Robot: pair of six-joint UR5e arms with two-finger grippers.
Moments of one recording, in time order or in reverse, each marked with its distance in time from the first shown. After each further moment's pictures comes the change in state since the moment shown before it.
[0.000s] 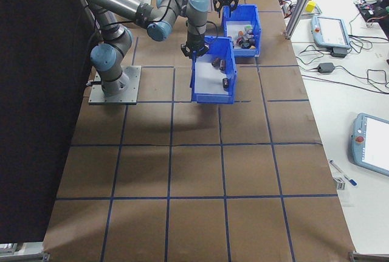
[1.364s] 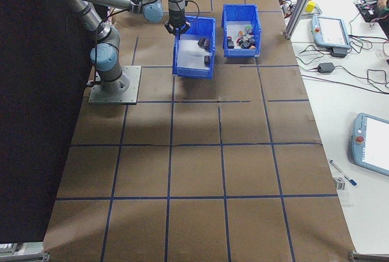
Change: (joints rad) left arm 0.305 0.495 -0.082 -0.502 0.111 1.835; right arm 0.472 -0.080 0.118 -0.089 0.011 0.553
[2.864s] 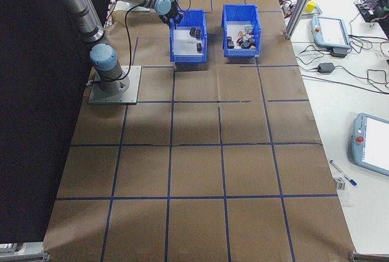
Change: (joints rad) left arm 0.011 0.089 -0.119 0.009 0.005 0.082; right arm 0.316 0.186 -0.004 -0.201 -0.012 0.283
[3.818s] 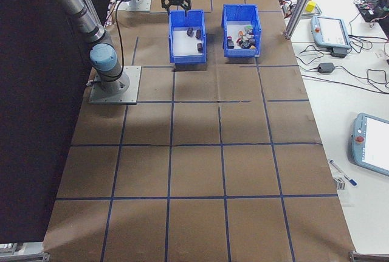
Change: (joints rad) left arm -0.001 0.008 -0.012 0.000 -0.001 0.001; right arm -0.186 -0.123 -0.206 0.320 0.004 0.054
